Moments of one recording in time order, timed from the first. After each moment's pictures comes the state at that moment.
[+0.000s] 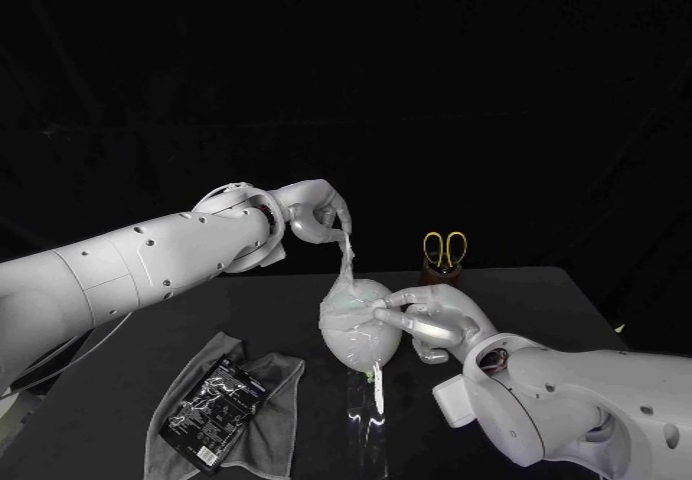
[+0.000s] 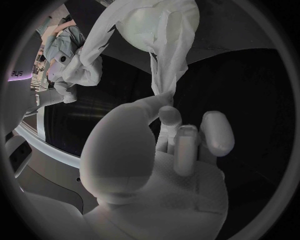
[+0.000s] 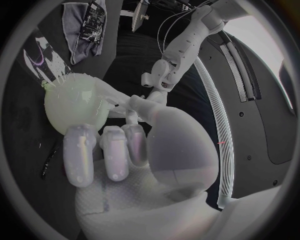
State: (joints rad) left arm 1.45 -0.49 -0.12 1.07 -1.16 -0.13 0.21; left_hand 1.35 -0.18 0.68 0.00 0.04 1.02 0.08 0.46 0.44 1.30 0.00 1.05 0.76 1.47 -0.06 1.57 1.31 0.10 1.34 0.04 1.37 1.09; right arm 1.22 -0.94 -0.20 2.01 -0.31 -0.85 0.10; right_hand 1.22 -0.04 0.61 0.00 0.05 1.02 0.06 0.39 0.47 1.46 -0.01 1.49 1.31 1.46 -0.07 1.57 1.31 0.02 1.46 0.05 1.49 1.31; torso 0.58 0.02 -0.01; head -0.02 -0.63
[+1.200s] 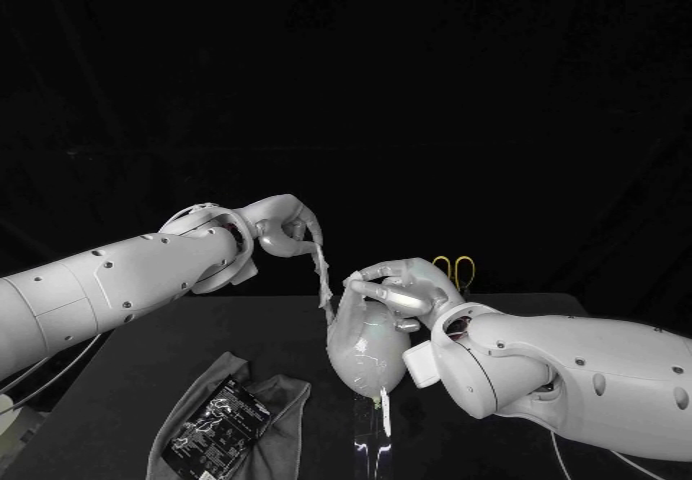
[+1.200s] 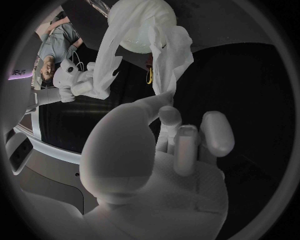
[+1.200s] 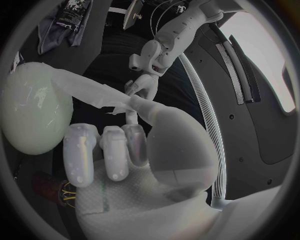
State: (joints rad) left arm 1.45 -0.62 -0.10 1.11 -1.13 -0.17 0.22; left_hand 1.35 -0.18 0.69 0.00 0.05 1.02 0.08 0.47 0.44 1.30 0.00 1.05 0.76 1.47 -0.06 1.56 1.31 0.10 1.34 0.04 1.37 1.10; right arm 1.35 -0.76 -0.20 1.81 -0.23 -0.78 0.15; right_hand 1.22 -0.04 0.60 0.00 0.05 1.01 0.06 0.40 0.47 1.46 -0.01 1.49 1.31 1.46 -0.06 1.57 1.31 0.02 1.46 0.04 1.49 1.31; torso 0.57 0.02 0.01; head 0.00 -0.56
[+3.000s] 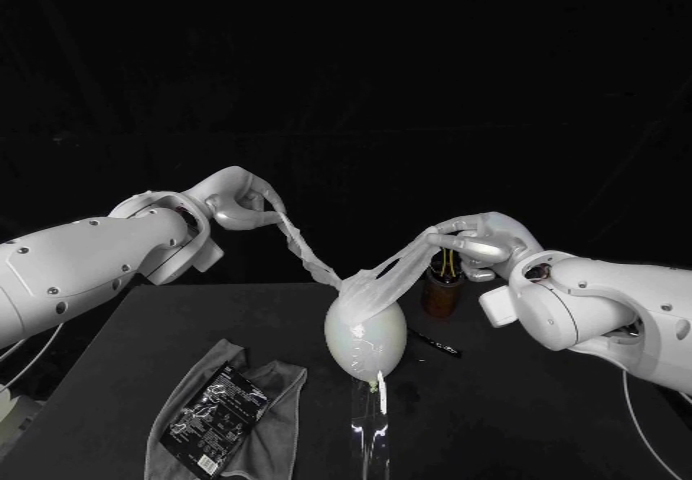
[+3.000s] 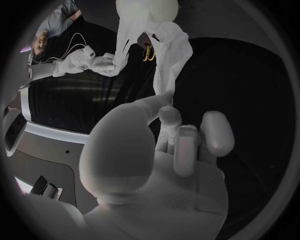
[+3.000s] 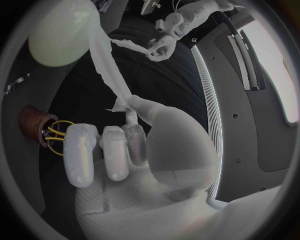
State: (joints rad) left arm 1.45 -0.77 -0.08 1.22 -0.91 -0.25 0.17; left_hand 1.34 -0.18 0.69 0.00 0.05 1.02 0.08 0.47 0.44 1.30 0.00 1.05 0.76 1.47 -0.06 1.57 1.31 0.10 1.34 0.04 1.37 1.09; right arm 1.42 -1.00 -0.19 1.71 -0.29 -0.62 0.10; right_hand 1.23 -0.04 0.61 0.00 0.05 1.01 0.07 0.40 0.47 1.46 -0.01 1.49 1.31 1.46 -0.06 1.57 1.31 0.02 1.46 0.05 1.50 1.31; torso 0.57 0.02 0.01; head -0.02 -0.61
